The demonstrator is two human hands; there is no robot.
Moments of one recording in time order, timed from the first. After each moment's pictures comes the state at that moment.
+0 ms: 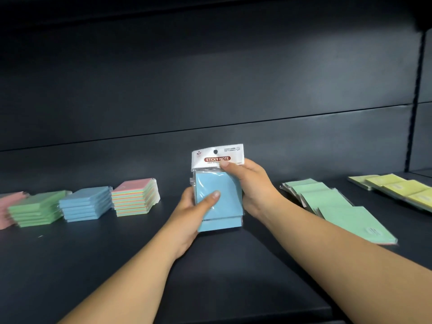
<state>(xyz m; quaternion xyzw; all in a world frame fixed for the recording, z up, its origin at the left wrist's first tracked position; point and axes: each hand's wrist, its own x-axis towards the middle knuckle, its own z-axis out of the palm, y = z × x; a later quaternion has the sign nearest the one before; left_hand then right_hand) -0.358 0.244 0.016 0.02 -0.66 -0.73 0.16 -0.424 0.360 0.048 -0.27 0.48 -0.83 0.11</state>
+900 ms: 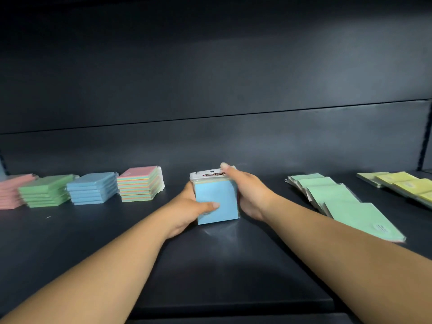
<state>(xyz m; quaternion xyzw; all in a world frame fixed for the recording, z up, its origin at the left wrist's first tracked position) -0.366 0.222 0.010 0.04 -0.77 -0.63 0.12 -0.435 0.349 0.025 -0.21 0.59 -0.75 0.22</state>
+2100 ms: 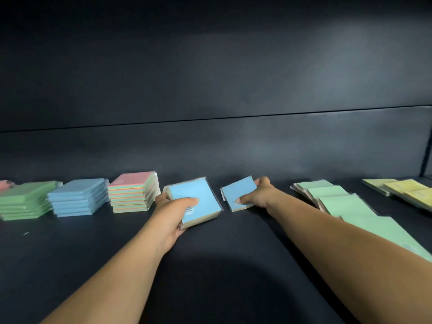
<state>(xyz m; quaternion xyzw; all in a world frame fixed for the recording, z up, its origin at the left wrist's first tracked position) -0.387 0.184 0.009 0.18 -0.61 -0.75 0.19 -0.516 0.341 0.008 -0.05 0.87 -0.47 0.09</state>
